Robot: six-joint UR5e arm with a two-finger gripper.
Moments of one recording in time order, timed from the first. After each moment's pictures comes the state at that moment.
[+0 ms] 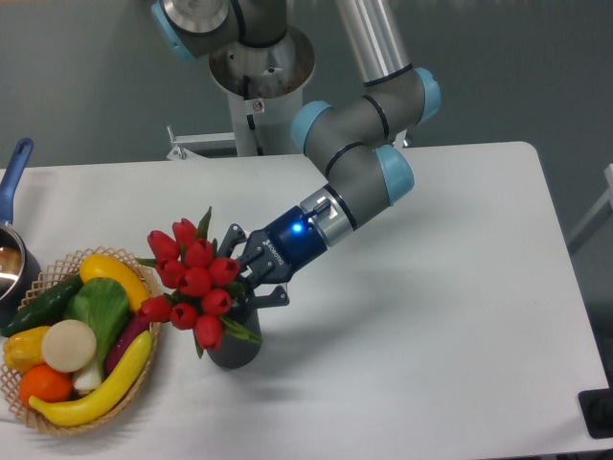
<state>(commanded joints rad) 2.58 -1.96 -1.95 -0.72 0.20 1.40</state>
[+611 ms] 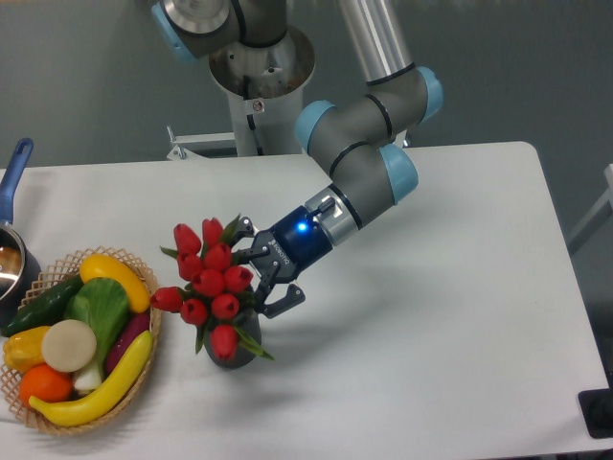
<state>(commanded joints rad) 2.59 -1.96 -1.95 -0.72 0.20 1.44</state>
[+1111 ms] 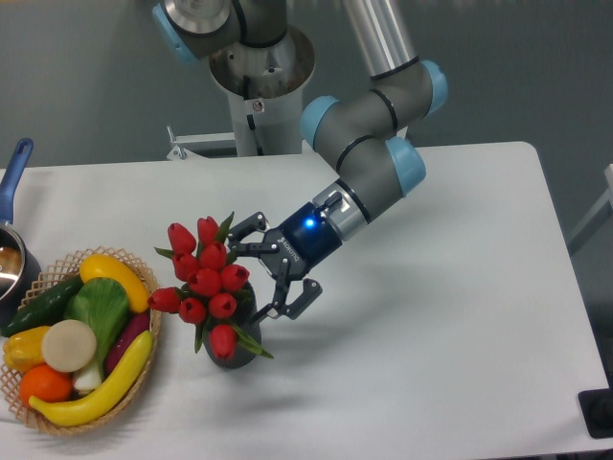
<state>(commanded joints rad) 2.64 -1.87 -1.95 -0.72 0.42 1.48</state>
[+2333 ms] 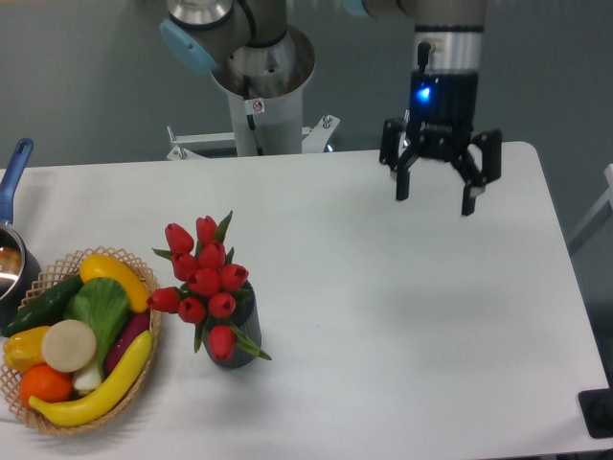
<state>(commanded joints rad) 2.83 -1.52 -1.80 -0.85 1.23 1.49</state>
